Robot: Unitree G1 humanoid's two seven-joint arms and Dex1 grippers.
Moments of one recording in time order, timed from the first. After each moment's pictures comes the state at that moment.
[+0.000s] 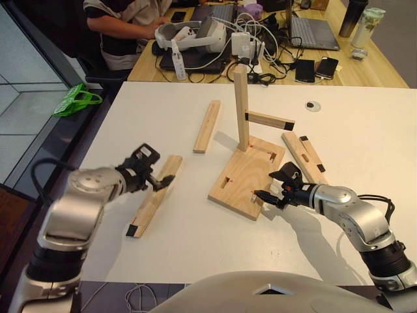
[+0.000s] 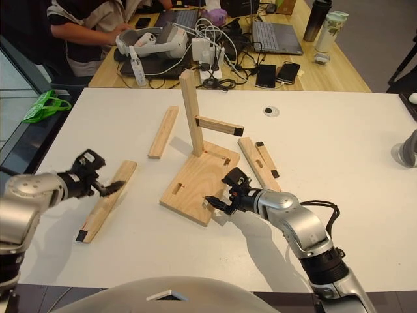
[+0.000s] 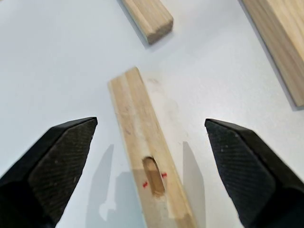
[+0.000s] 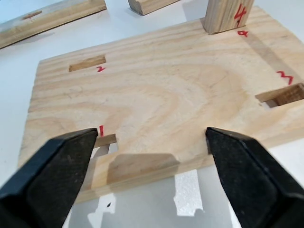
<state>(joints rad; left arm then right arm) 0.01 0.77 0.01 -0.48 -0.15 1.05 -0.66 -0.05 -0.55 0.31 -0.33 0.37 0.74 0.55</state>
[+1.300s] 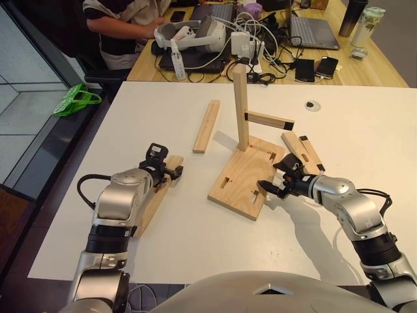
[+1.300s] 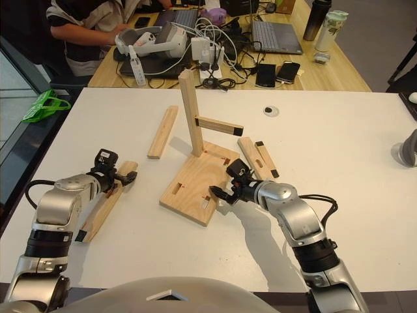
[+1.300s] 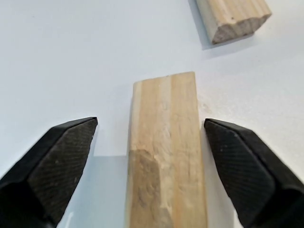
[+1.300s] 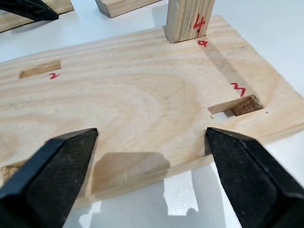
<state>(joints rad) -0.13 0.48 -0.01 -0.11 -0.12 0.92 -0.37 -0.10 -0.47 0.27 -0.25 0.25 0.72 0.58</state>
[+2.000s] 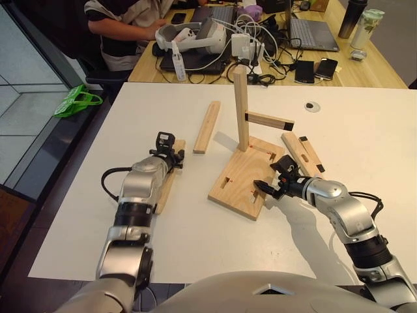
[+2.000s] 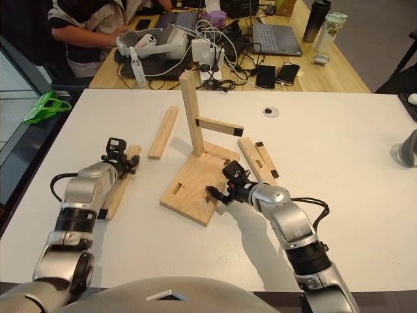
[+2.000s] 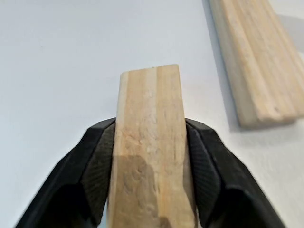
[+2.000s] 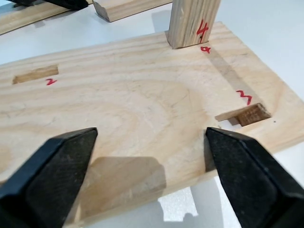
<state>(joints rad) -0.46 0.31 0.02 0.48 -0.07 0.59 -0.20 -0.11 -0.41 0.29 -0.20 0.19 0.67 0.53</state>
